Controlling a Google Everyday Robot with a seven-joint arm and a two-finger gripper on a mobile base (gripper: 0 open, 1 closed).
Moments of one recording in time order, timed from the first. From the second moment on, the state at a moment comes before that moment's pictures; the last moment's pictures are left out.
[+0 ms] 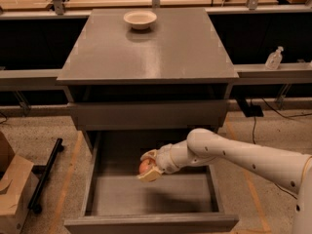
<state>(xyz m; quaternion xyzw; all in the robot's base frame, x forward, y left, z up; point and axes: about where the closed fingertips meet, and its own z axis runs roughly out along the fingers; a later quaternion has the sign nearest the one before) 0.547 0.040 0.527 -0.59 0.68 0.30 0.33</state>
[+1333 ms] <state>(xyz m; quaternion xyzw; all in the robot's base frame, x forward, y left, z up) 0.537 0.059 0.412 -0.52 0.72 0.29 0.34</state>
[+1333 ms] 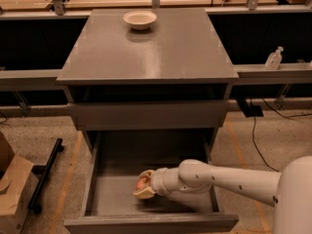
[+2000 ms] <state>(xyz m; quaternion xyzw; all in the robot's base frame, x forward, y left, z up) 0.535 0.061 0.409 -0.52 0.73 0.29 0.34</state>
